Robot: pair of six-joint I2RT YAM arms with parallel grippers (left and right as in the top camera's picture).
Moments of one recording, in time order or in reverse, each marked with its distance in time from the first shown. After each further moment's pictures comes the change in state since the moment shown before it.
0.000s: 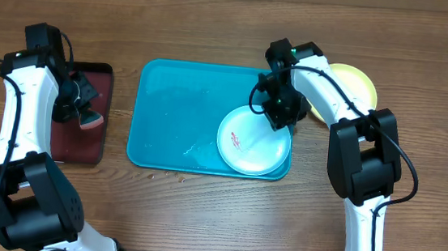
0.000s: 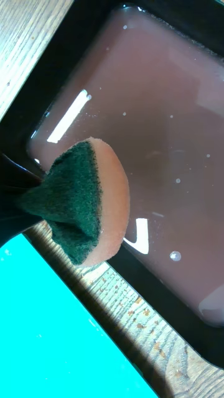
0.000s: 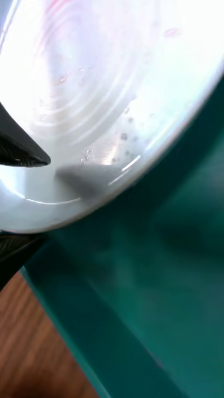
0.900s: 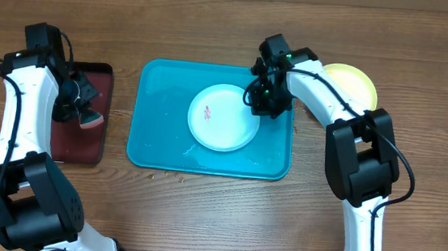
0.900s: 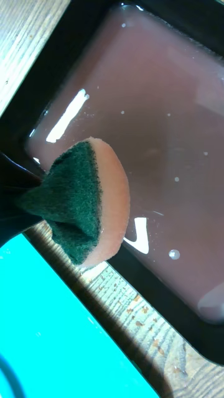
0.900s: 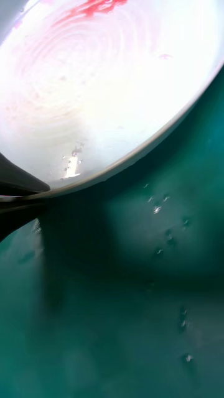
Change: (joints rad) left arm 0.000 0.000 0.000 0.009 0.003 0.000; right arm 0.030 -0.002 -0.040 0.318 -0.192 0.367
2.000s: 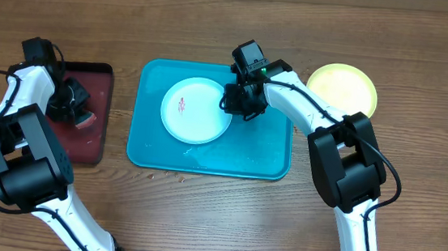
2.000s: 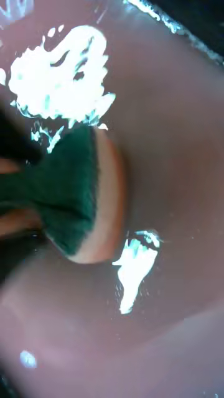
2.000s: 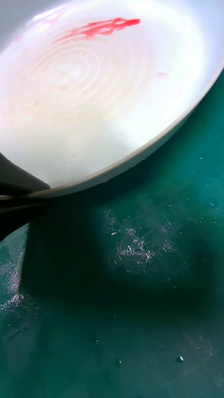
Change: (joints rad) left arm 0.104 0.295 -0.002 0.299 0.000 0.024; right arm 0.109 0.002 -0.047 0.211 -0.014 0.237
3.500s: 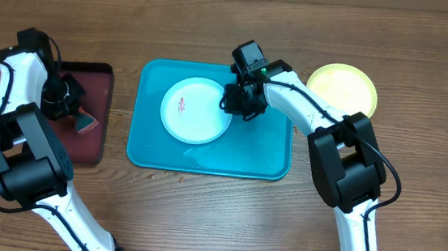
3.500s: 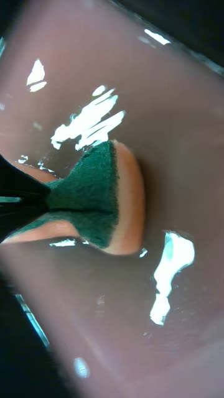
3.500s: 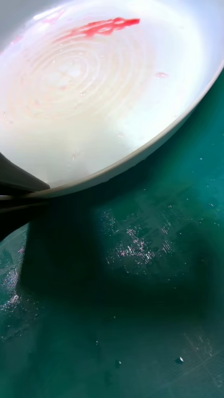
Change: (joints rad) left arm 0.002 0.032 0.179 -0.303 0.000 0.010; right arm 0.000 0.000 -0.001 0.002 0.003 0.000
